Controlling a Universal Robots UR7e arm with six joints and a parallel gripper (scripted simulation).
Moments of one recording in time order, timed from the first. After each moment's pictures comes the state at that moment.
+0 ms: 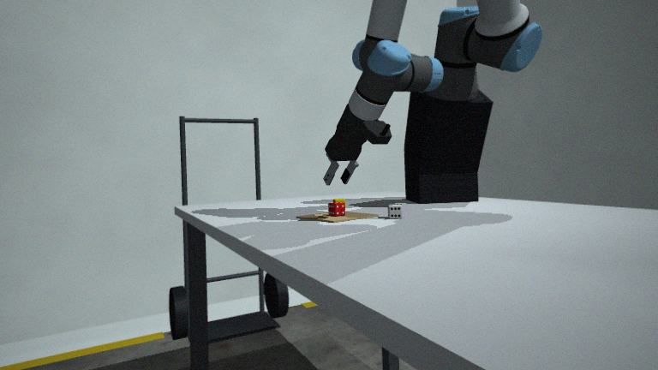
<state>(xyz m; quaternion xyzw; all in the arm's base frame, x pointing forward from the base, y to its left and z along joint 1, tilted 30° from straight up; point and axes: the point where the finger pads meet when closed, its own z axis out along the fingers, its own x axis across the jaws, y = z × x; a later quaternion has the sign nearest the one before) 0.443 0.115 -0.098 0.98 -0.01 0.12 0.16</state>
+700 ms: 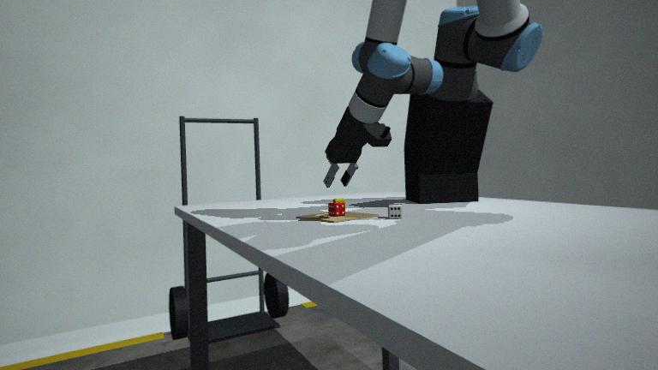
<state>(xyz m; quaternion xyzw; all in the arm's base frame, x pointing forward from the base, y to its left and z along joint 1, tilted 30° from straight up) 0.444 0.117 -0.103 0.98 -0.01 0.12 0.16</state>
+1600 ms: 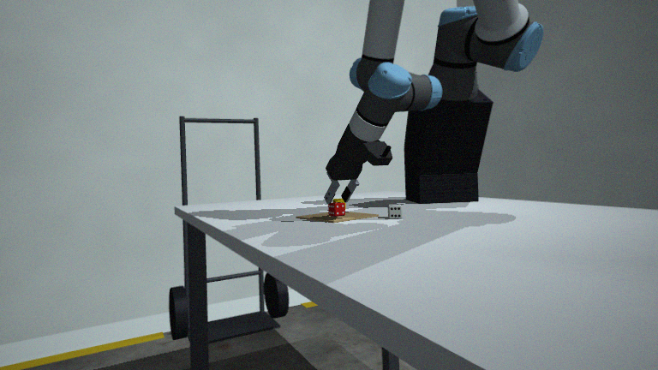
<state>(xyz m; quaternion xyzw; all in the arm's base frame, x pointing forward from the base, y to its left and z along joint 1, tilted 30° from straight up) 0.451 0.135 -0.136 0.98 -0.01 0.12 0.16</state>
